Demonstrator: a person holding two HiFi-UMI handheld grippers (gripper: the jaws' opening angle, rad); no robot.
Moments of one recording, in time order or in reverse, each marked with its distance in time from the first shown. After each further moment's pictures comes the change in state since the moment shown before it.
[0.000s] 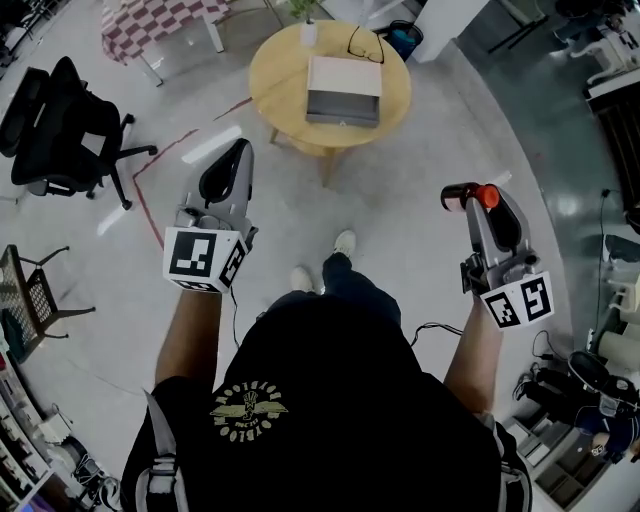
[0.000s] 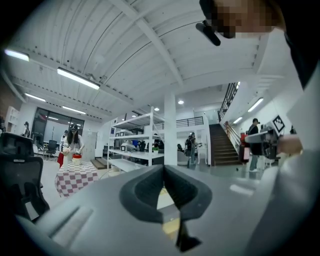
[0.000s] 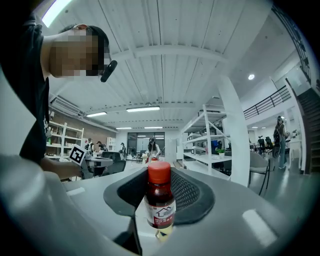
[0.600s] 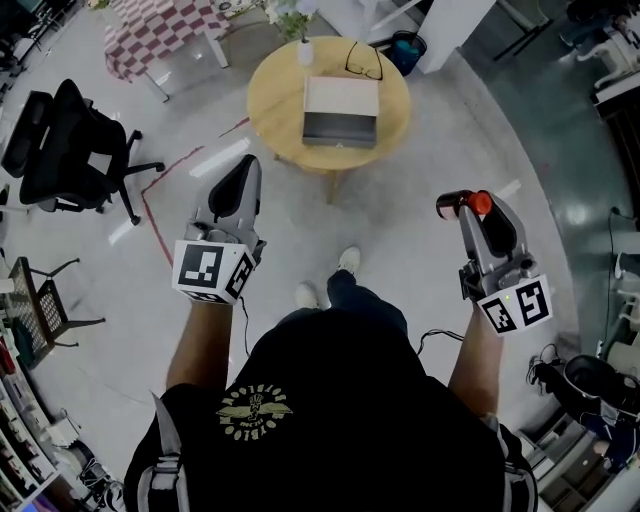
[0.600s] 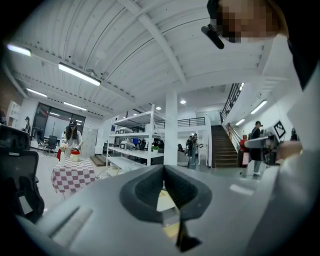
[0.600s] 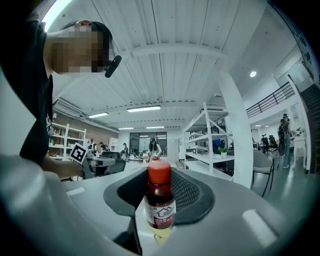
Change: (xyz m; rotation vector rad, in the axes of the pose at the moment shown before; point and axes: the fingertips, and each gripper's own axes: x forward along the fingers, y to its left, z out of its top) left arm 0.060 -0.022 0.002 -0.045 0.011 0.004; right arm 0.027 -0.054 -0.006 0.007 0.006 0.039
